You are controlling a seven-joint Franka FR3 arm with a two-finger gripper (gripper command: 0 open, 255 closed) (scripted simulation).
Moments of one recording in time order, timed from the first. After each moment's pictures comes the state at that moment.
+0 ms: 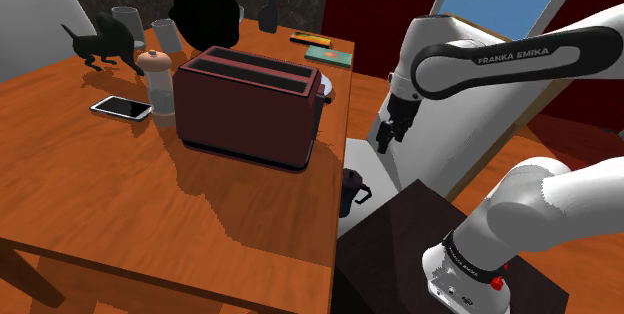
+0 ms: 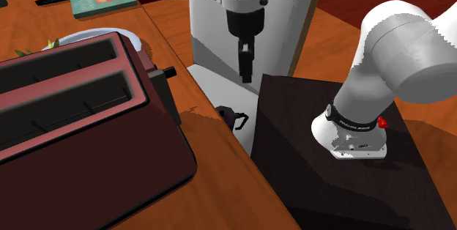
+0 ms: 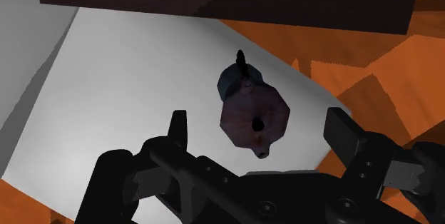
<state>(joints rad) 0.02 -0.65 -0.01 -2.77 -0.02 2.02 -0.06</state>
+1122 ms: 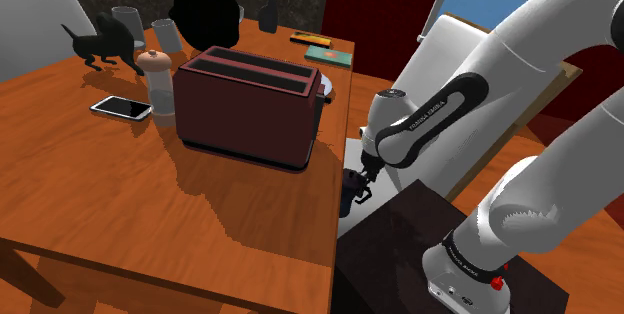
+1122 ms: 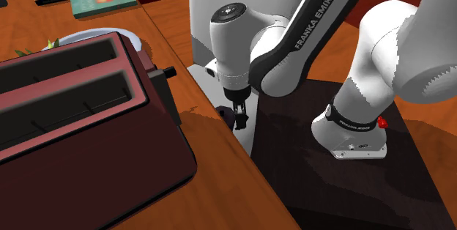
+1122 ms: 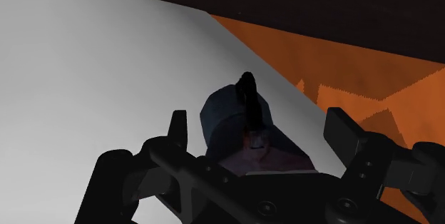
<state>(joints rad) 0.07 -0.11 0.00 -2.90 -0.03 2.67 -0.12</state>
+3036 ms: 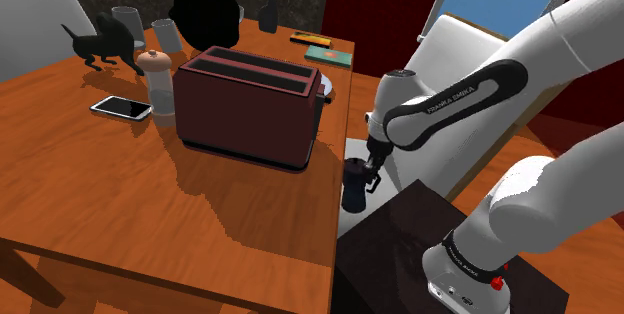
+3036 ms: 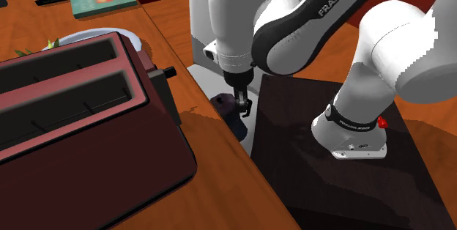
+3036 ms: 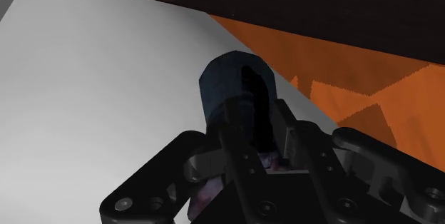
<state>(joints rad) 0.07 -0.32 0.00 -2.89 -0.02 2.46 -0.13</state>
